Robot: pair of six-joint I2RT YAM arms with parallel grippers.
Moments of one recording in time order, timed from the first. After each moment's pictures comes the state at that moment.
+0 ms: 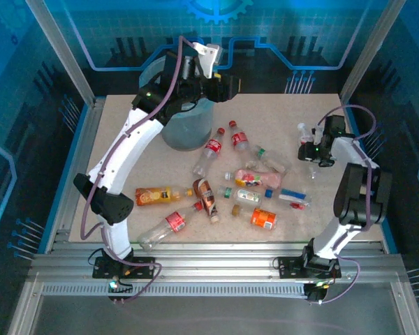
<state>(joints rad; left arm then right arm) -0.54 1.87 2.26 -0.74 0.20 -0.27 -0.21 1.69 1.19 -0.63 -0.14 -0.01</state>
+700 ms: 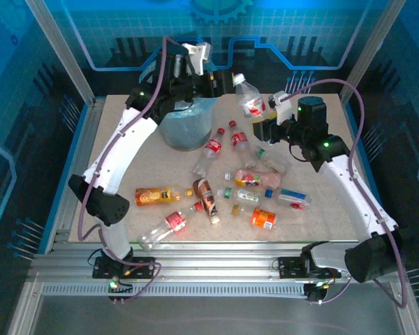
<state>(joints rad) -0.48 1.83 2.19 -0.68 0.34 -0.51 0.27 1.26 1.28 -0.46 -0.40 -0.04</state>
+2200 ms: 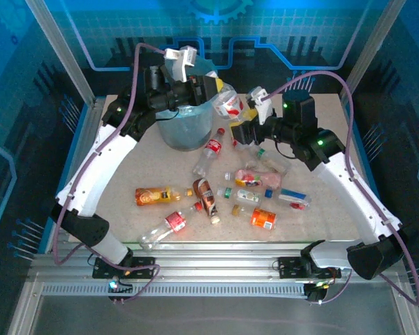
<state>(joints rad) -0.47 1.59 1.94 -0.55 0.44 -0.56 0.46 1.30 1.45 -0.56 -0.40 -0.09</state>
